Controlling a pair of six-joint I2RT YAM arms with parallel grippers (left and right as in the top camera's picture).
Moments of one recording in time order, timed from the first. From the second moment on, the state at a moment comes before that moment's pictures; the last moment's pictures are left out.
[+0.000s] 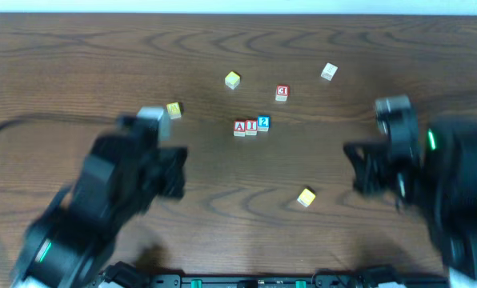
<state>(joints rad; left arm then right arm) -0.49 0.84 1.18 -0.98 0.07 -0.44 0.15 0.89 1.27 -1.13 -0.34 0.15</state>
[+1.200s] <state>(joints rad) -0.33 0.48 0.96 -1.09 -0.19 -0.33 0.15 0.53 1.07 -1.27 -0.33 0.23</state>
